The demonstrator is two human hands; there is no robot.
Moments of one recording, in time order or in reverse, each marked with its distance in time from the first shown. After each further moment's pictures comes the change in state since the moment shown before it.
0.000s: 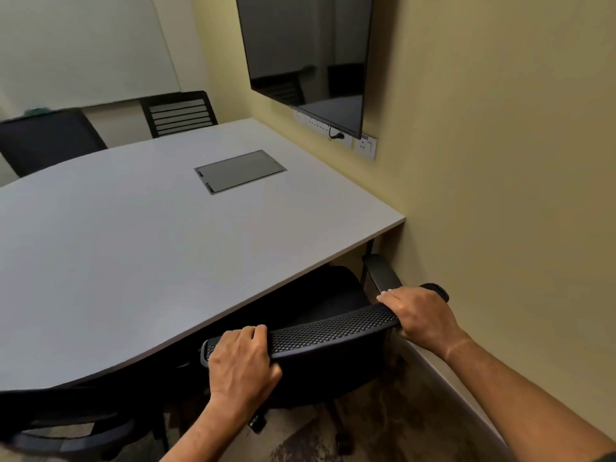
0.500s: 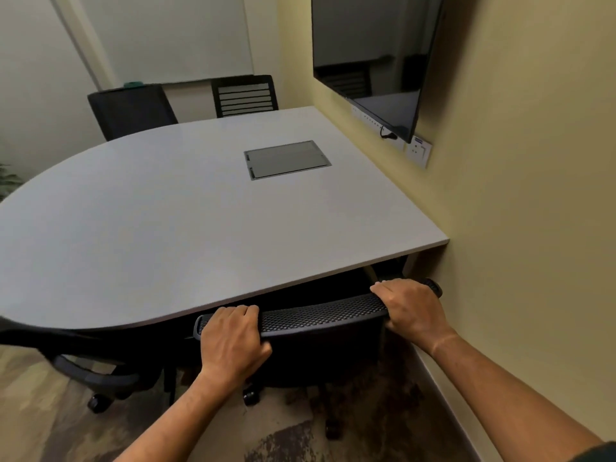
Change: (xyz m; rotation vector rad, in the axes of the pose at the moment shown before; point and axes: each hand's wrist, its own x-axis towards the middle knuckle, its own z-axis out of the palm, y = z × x) left_hand 0.055 0.035 0.020 0.131 -0.020 -0.250; right_hand 0.079 0.070 0.030 0.078 0.029 -0.177
